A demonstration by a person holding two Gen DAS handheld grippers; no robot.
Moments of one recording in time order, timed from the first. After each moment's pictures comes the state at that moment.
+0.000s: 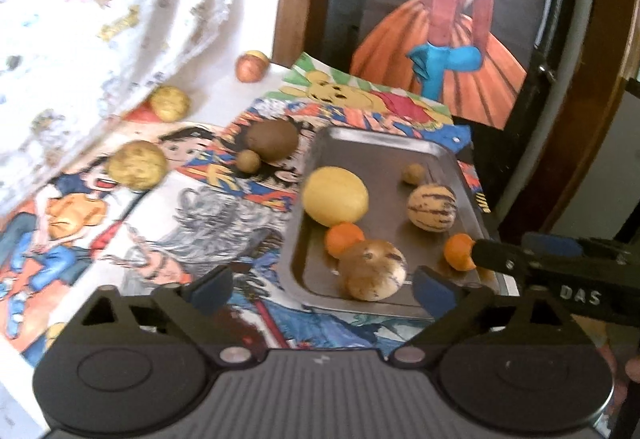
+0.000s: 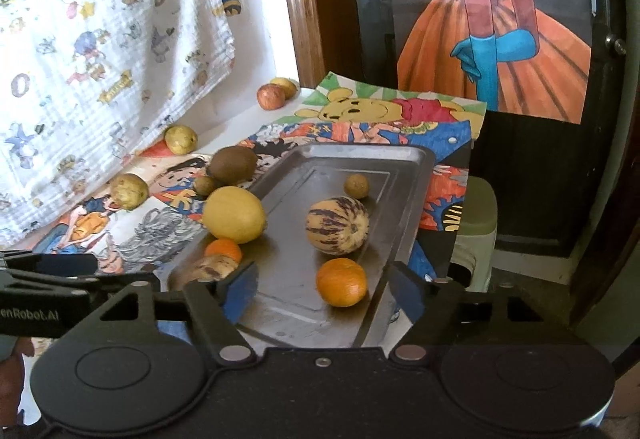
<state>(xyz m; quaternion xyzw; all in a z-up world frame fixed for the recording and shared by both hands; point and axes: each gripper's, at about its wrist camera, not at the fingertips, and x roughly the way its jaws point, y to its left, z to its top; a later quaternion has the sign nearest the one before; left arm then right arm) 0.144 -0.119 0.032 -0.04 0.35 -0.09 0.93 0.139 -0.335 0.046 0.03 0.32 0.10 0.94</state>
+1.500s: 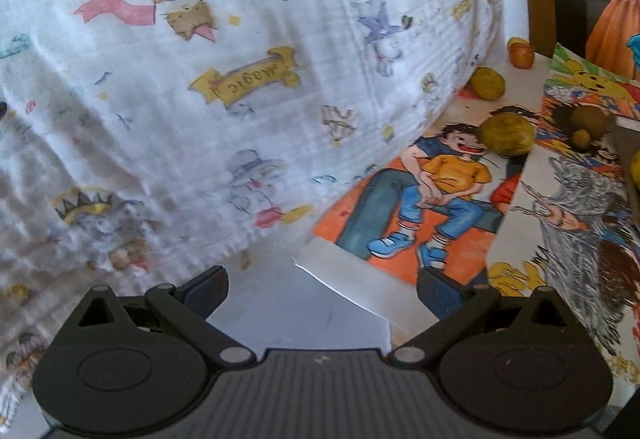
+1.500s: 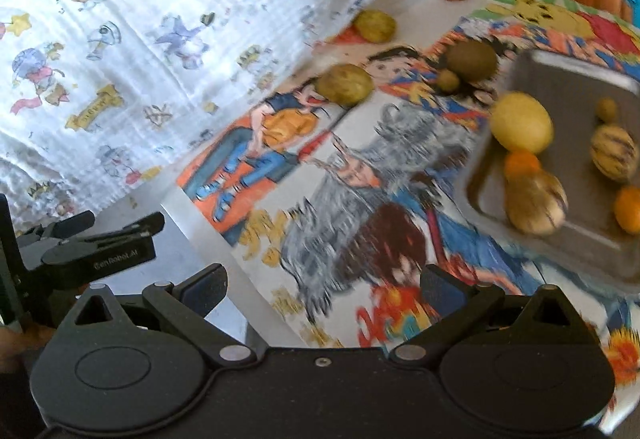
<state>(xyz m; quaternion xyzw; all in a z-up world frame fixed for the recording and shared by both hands) 0.077 0.076 0.049 0.05 0.37 0.22 0.90 0.130 -0.153 0.076 0.05 0.48 0.27 0.83</state>
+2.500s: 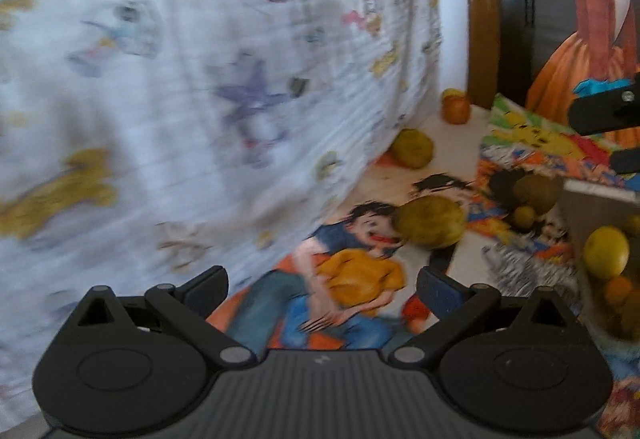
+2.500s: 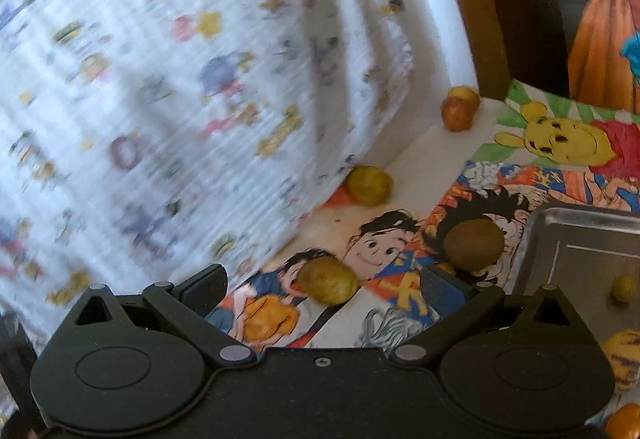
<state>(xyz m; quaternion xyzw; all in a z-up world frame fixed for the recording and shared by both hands) 0.177 0.056 0.041 0.01 0.31 0.10 0.95 0.263 -0.168 0.113 0.12 0.35 0.27 0.89</state>
